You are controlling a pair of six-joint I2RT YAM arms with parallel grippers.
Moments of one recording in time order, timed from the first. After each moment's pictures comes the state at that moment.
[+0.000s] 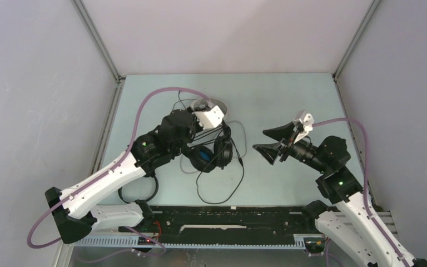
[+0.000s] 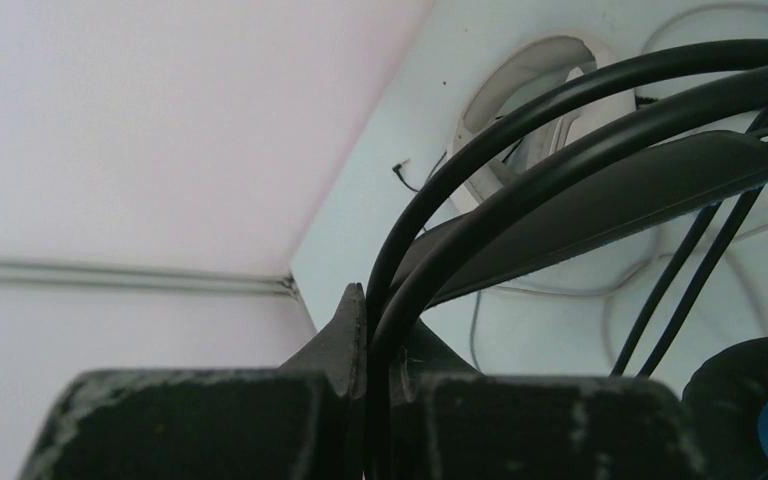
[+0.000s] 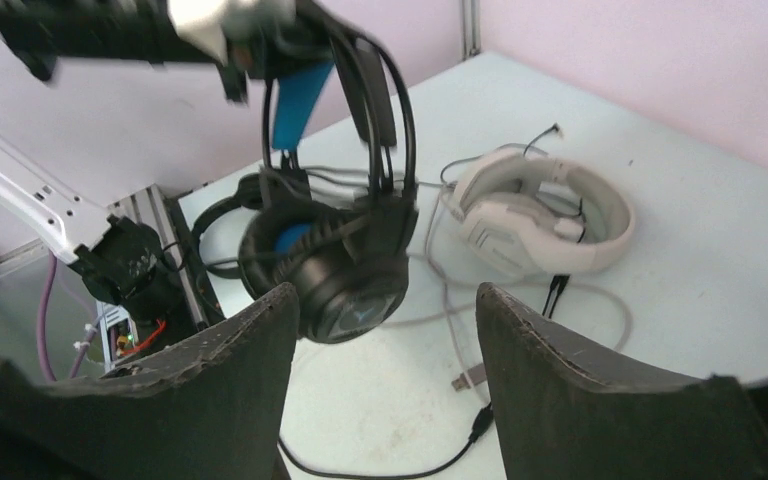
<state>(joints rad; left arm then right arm) -0.91 1.10 1.14 -0.41 -0.57 0.68 0.48 0.61 0.72 -0.05 -0.54 0.21</state>
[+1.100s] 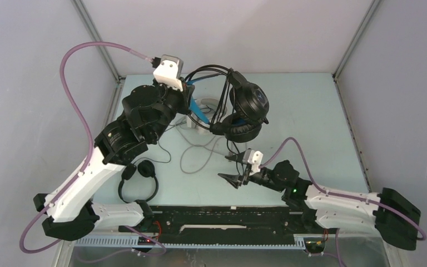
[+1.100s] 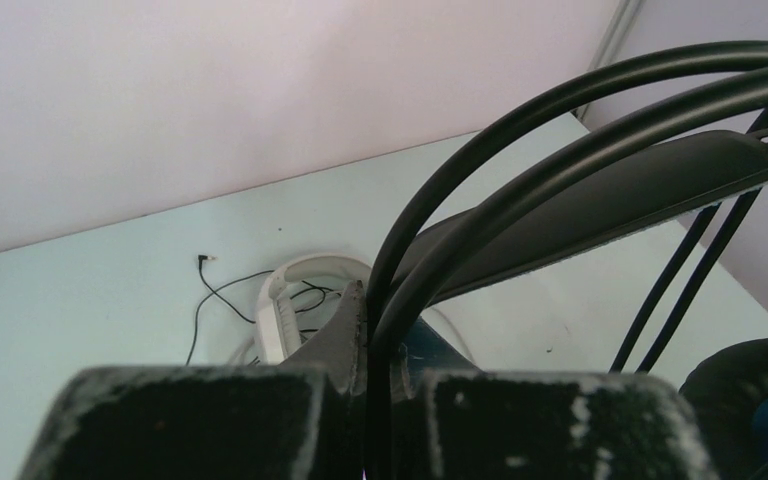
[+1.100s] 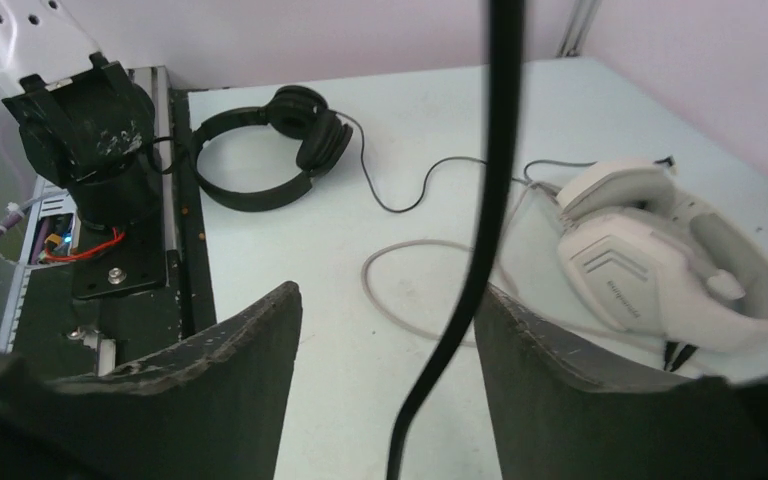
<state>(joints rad) -0.91 1.15 1.61 -0.53 -0.51 -0.09 1.05 0.93 0.31 0.71 -0.18 -0.06</state>
